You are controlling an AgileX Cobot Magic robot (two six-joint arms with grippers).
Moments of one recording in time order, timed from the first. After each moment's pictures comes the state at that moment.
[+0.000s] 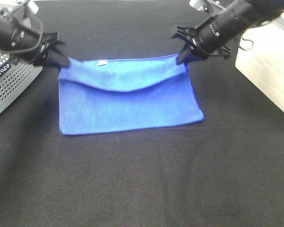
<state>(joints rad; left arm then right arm) -0.05 2.01 -1.39 -0.99 0.61 0.73 0.20 2.14 -1.65 0.64 0.67 -0.38</state>
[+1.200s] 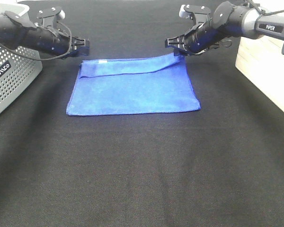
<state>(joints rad) -0.08 2.53 -2.02 -0.98 0.42 0.82 0.20 2.58 -2.19 0.36 0.45 -0.29</state>
